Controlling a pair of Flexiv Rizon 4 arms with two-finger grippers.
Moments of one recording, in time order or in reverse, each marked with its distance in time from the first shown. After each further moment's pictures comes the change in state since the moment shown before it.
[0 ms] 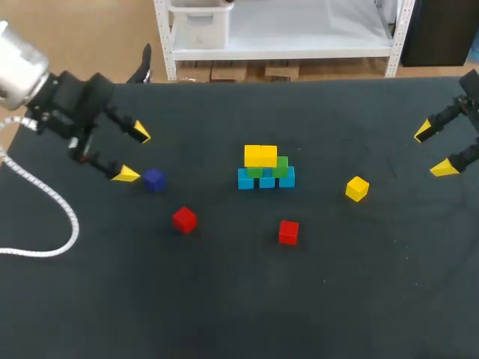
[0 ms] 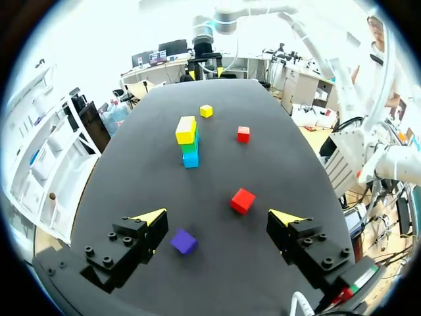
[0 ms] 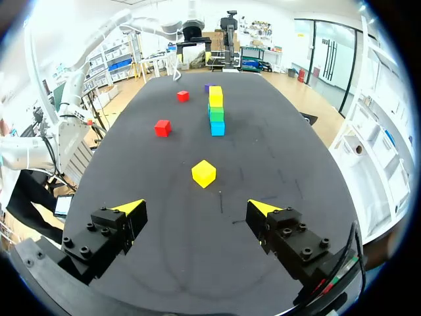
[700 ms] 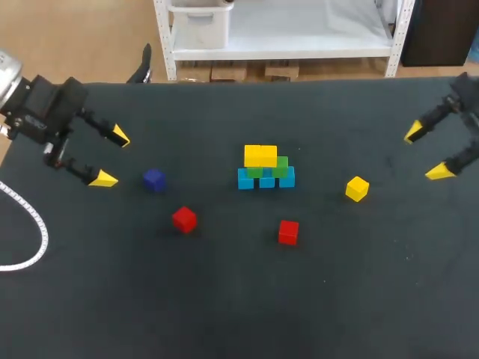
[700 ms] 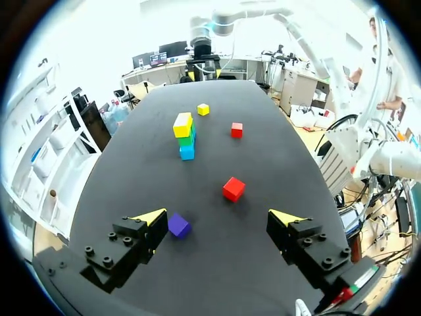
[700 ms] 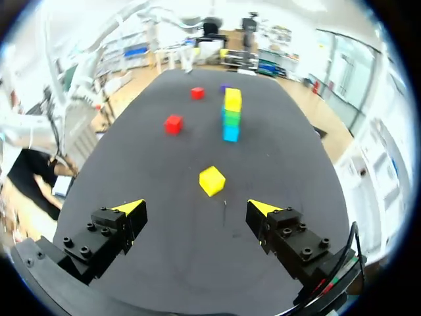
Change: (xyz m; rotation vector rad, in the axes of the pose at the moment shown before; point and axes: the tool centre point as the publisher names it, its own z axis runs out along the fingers) left arm 0.018 -0.013 -0.020 0.001 -0.008 -0.006; right arm -0.017 0.009 0.015 -0.049 0.051 -0.173
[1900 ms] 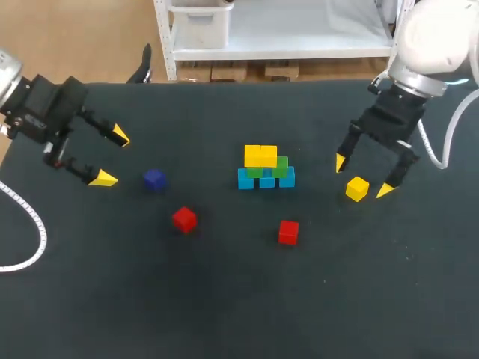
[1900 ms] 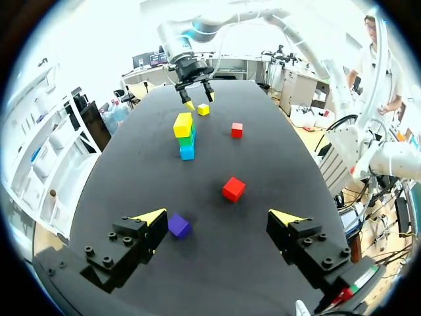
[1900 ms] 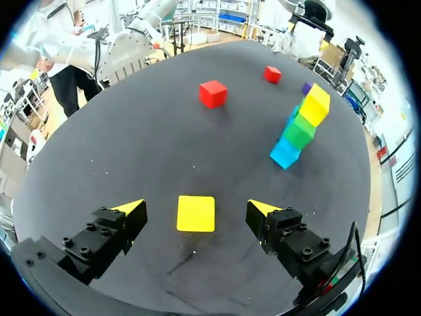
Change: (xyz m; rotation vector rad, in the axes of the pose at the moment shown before) left arm 0.000 0.000 0.000 0.001 0.001 -0.001; right arm -0.004 -0.034 0.107 -0.330 0.167 -0.498
